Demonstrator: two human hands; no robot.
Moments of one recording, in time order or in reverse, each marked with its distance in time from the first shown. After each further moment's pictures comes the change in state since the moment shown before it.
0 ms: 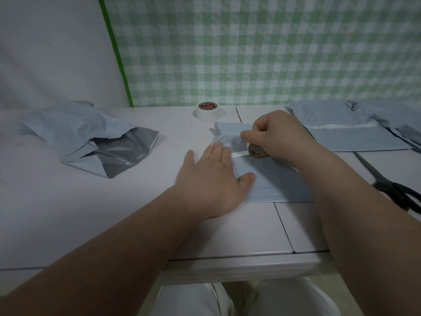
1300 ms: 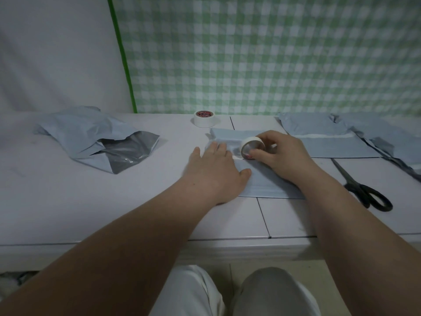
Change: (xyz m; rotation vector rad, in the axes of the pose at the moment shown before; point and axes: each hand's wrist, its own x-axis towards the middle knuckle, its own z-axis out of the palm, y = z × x) left_hand 0.005 0.017 -0.010 0.022 0.083 0.017; right_hand -0.027 0.042 -0.004 0.114 0.101 -0.122
